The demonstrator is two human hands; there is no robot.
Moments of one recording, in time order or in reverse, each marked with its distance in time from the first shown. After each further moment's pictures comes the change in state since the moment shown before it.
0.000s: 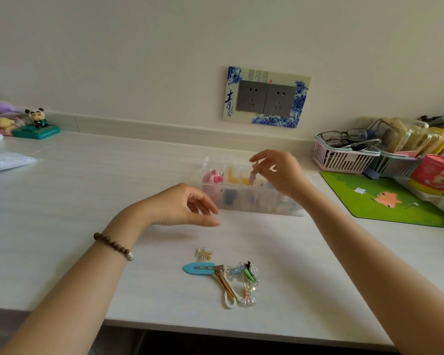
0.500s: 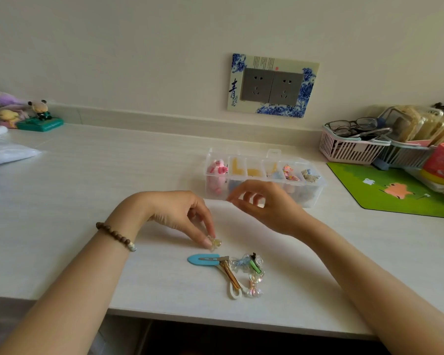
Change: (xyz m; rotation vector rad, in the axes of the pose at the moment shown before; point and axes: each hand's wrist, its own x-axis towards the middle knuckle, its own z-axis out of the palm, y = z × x) left_hand -0.006 0.001 0.000 0.206 -0.327 -0.049; right_hand -0.066 -0.024 0.028 0.167 -0.281 -0.222
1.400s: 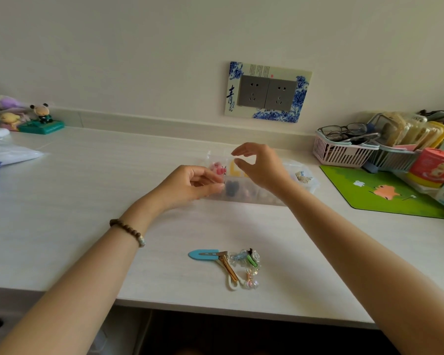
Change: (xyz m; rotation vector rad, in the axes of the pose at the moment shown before) left_hand 0.018 -0.003 0.001 -0.438 0.591 0.150; right_hand 0.062 0.007 -0.018 -0.171 0.279 0.175
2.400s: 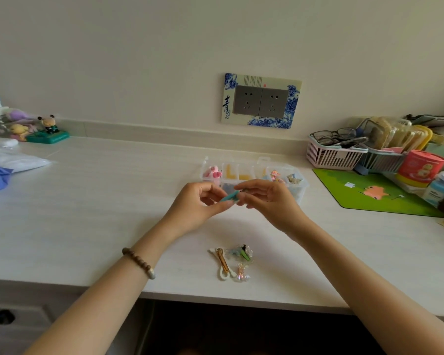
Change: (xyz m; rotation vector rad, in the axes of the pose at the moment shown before) left_hand -0.034 0.017 0.042 -0.037 0.158 0.122; right_hand -0.091 -0.010 -0.020 0.519 -0.125 0.057
